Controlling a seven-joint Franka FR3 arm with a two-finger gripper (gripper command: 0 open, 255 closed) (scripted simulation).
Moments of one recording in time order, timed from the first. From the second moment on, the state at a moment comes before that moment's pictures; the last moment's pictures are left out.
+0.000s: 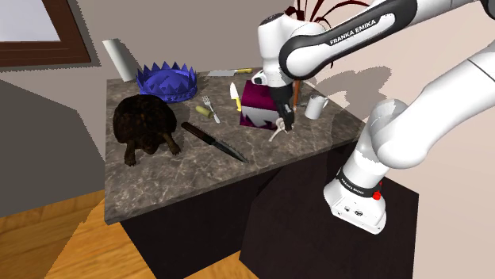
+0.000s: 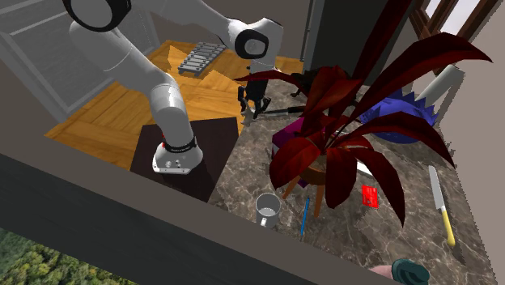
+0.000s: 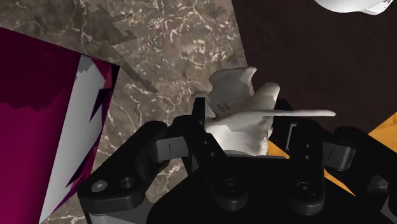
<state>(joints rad) 0.26 -0.45 -0.05 -2.66 -0.17 1.89 -0.56</state>
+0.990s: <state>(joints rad) 0.26 -0.54 -0.04 -2.52 -0.16 1.66 -0.59</state>
